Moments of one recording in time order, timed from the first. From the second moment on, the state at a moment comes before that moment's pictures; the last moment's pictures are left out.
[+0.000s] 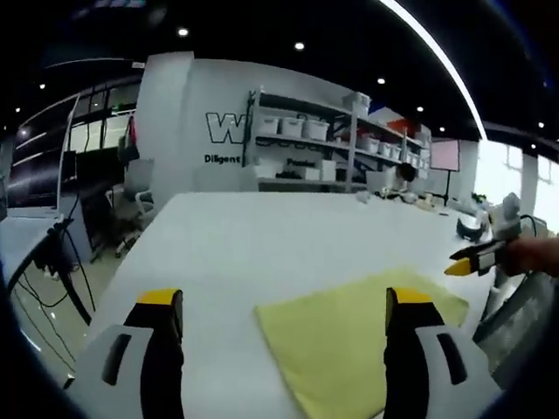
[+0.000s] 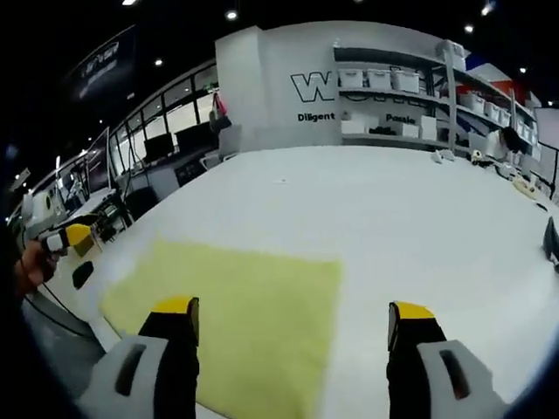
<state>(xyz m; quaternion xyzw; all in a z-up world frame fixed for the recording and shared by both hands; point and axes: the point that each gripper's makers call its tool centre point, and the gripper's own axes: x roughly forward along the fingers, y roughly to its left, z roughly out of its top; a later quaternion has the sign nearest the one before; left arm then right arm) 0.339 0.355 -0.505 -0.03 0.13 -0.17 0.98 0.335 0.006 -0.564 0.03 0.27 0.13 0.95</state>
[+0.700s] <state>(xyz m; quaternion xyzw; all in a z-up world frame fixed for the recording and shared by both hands) 0.369 0.364 -0.478 0.00 0.06 -0.13 0.99 0.372 -0.007 -0.531 0.01 0.17 0.08 0.98</state>
